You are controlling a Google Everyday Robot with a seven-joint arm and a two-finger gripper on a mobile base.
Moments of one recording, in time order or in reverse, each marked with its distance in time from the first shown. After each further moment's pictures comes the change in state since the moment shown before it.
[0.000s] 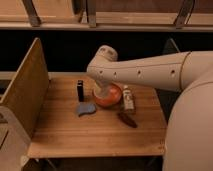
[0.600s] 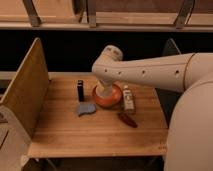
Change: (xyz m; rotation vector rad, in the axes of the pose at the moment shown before) arm 0.002 -0.029 0.003 0.015 -0.019 0.078
